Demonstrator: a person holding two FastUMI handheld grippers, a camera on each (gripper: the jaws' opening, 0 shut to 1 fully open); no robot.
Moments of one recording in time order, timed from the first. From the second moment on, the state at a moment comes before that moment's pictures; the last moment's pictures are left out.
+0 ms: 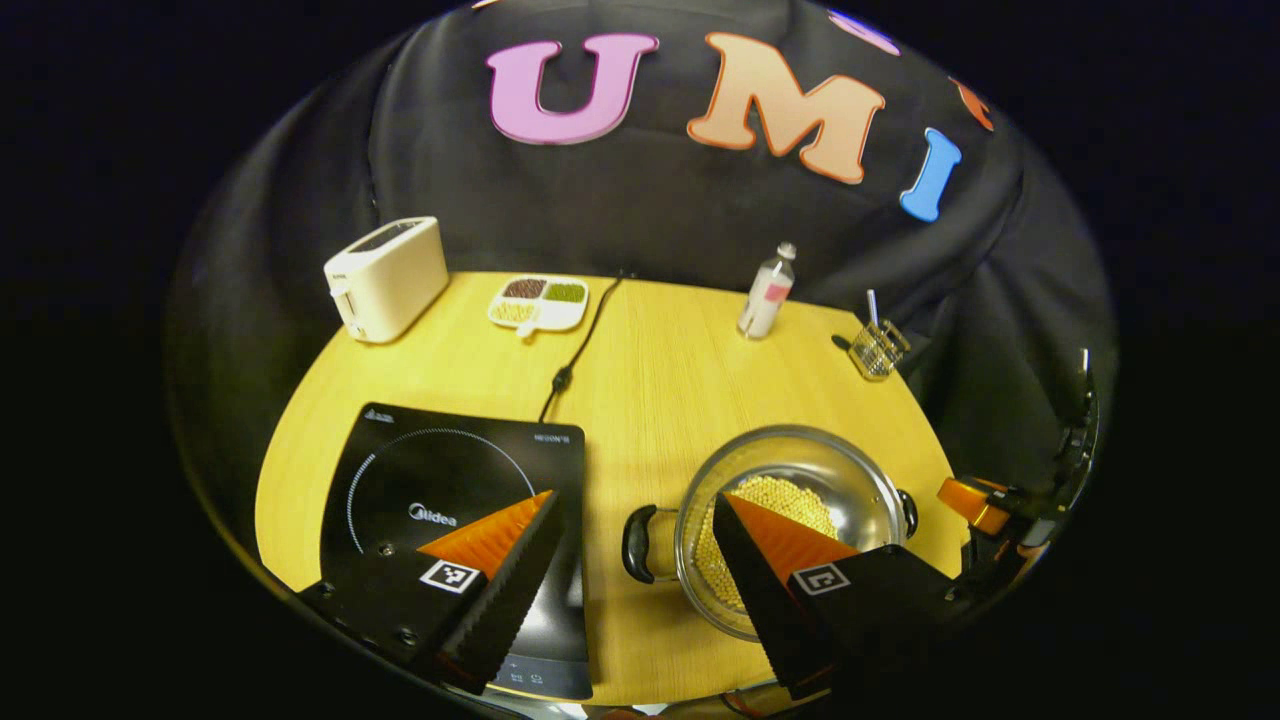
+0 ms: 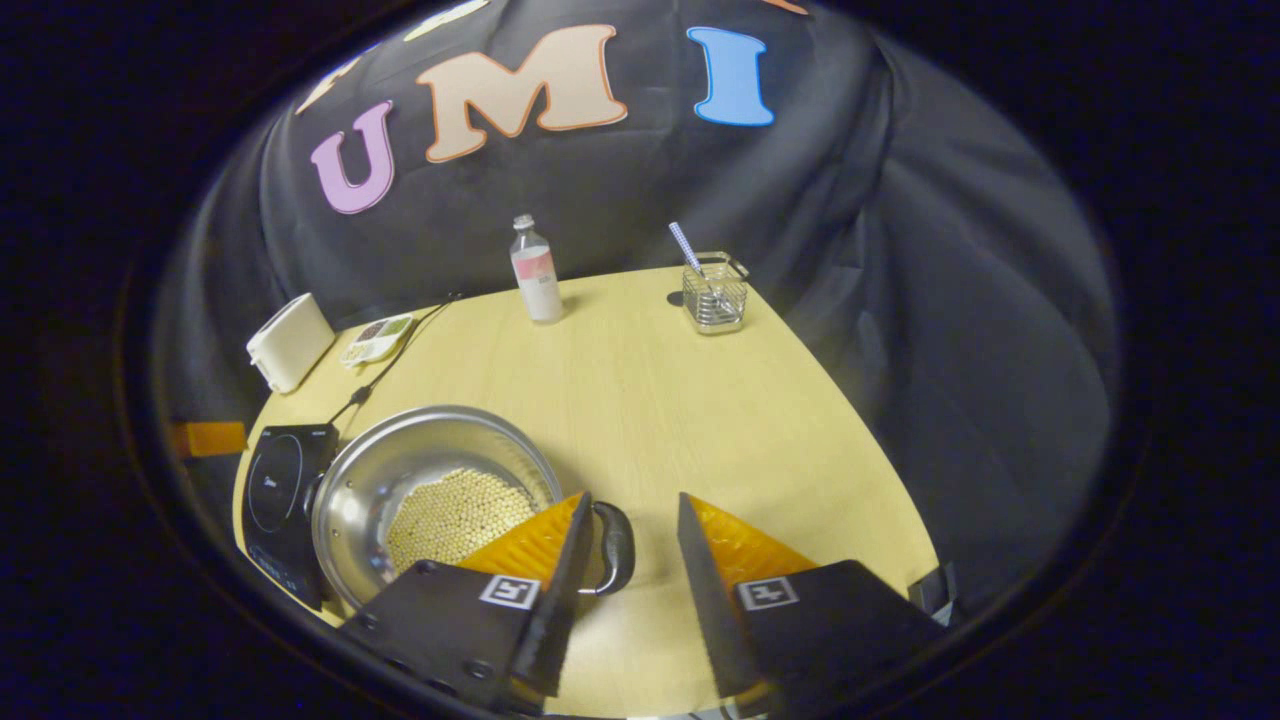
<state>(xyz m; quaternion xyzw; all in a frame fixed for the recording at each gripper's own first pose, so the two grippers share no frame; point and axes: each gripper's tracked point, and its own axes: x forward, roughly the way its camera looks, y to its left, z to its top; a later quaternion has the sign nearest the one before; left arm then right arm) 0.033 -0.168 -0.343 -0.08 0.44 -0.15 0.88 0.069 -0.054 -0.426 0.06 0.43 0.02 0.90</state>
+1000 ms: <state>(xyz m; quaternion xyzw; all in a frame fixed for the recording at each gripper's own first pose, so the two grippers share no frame) 0.008 -0.204 -0.444 -0.09 0.57 -0.14 0.80 0.064 -0.036 -0.470 0.06 0.48 0.06 0.87</state>
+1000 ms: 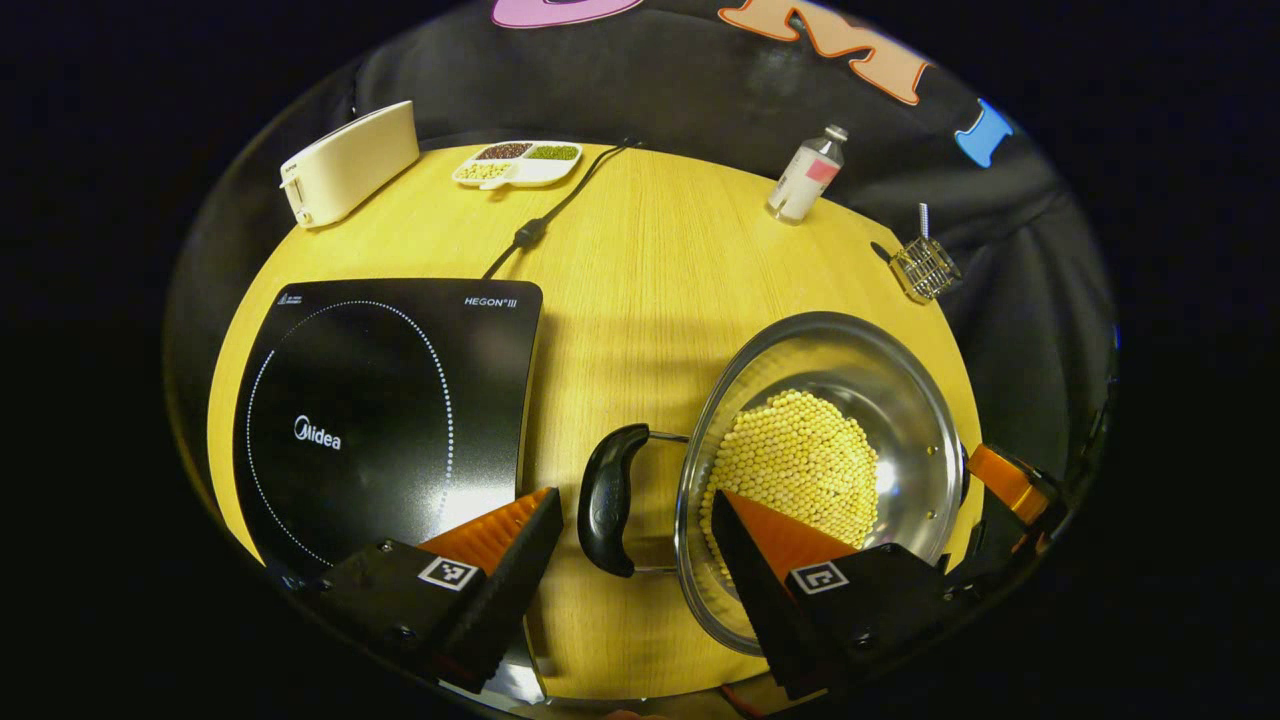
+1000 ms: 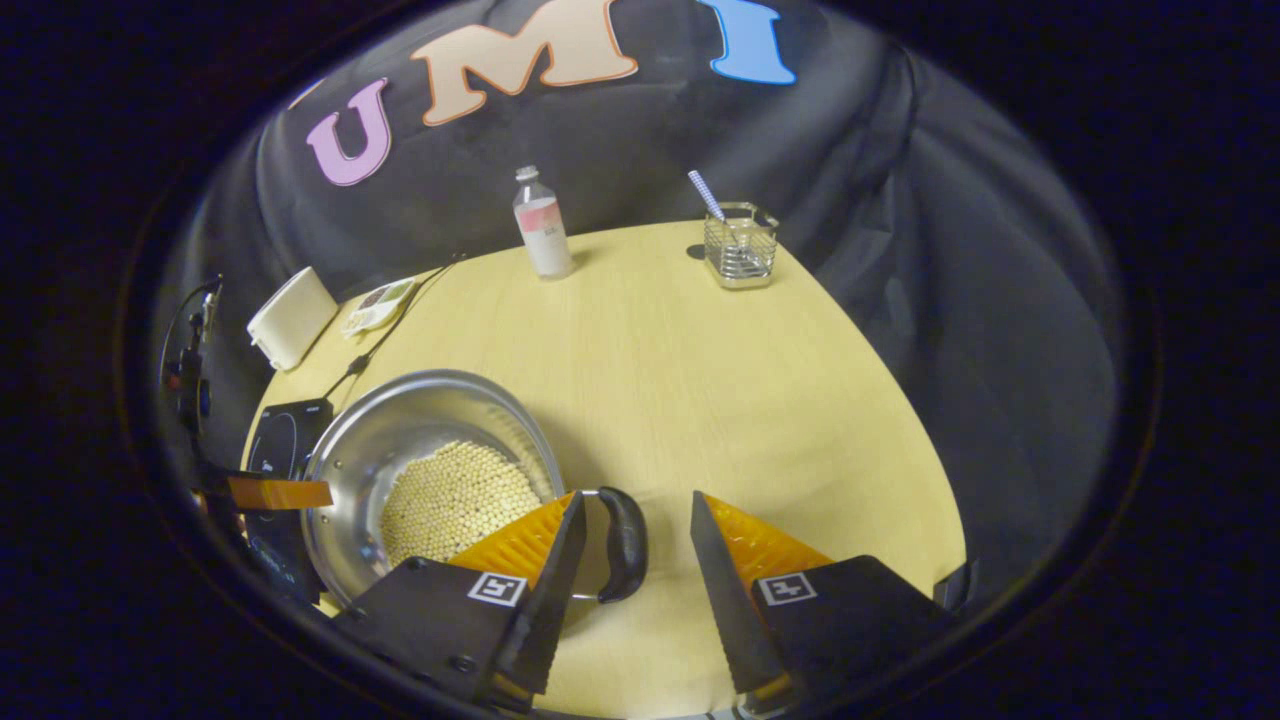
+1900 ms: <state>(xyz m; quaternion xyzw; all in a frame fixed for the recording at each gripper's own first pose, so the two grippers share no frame) -0.014 -0.219 -0.477 -0.09 0.62 -0.14 0.76 0.056 -0.022 -0.486 0.12 0.51 0.07 0.85</state>
